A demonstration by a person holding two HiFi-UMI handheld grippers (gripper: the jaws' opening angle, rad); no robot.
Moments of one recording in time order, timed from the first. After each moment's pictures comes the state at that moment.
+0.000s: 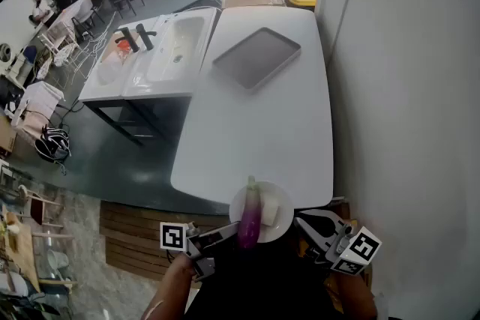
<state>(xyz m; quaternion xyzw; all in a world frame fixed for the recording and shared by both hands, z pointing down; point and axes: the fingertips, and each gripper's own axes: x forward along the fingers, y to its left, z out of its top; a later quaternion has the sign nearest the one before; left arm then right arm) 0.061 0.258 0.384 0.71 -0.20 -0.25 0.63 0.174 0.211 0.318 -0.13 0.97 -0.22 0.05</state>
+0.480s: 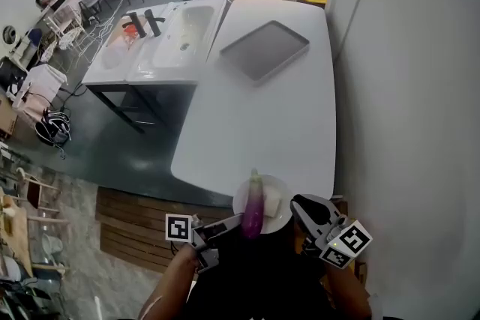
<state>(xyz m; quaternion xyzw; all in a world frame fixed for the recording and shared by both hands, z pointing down) 0.059 0.255 0.412 0.70 -0.22 -0.25 0.64 0.157 0.188 0.349 -0.19 0.96 -0.21 0.02</state>
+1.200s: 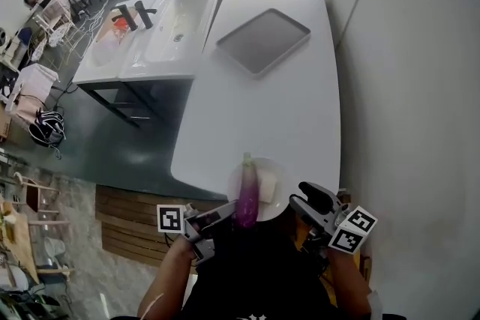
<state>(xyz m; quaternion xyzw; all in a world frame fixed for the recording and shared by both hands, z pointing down) 0.008 0.208 0.400 0.69 -0.21 -0.27 0.63 0.126 0.149 0.376 -0.18 0.92 -0.35 0.04</state>
